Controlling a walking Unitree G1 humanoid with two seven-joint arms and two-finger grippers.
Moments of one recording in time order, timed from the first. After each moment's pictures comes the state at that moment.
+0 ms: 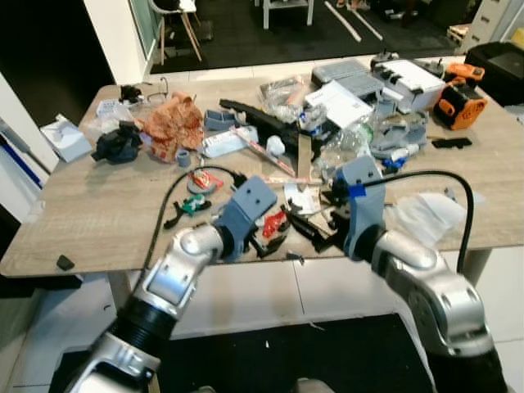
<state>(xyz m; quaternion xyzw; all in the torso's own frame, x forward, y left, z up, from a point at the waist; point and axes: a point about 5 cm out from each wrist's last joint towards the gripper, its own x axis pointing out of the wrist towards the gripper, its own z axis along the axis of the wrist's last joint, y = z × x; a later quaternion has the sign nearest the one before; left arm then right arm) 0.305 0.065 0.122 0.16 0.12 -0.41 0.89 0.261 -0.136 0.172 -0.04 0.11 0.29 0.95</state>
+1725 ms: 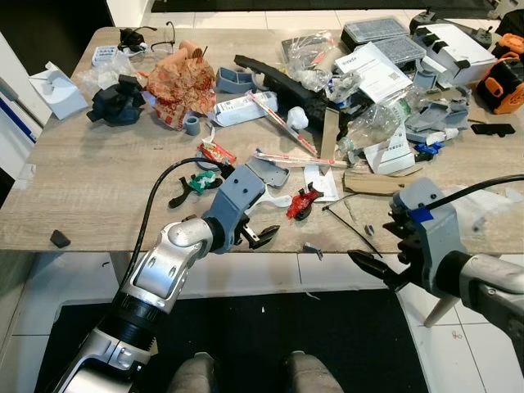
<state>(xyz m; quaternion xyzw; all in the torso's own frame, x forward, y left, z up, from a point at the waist) 0.307 0.071 0.134 0.11 0.11 -0.42 0.89 0.227 -0.212 0.187 -0.15 0.23 0.24 0.93</state>
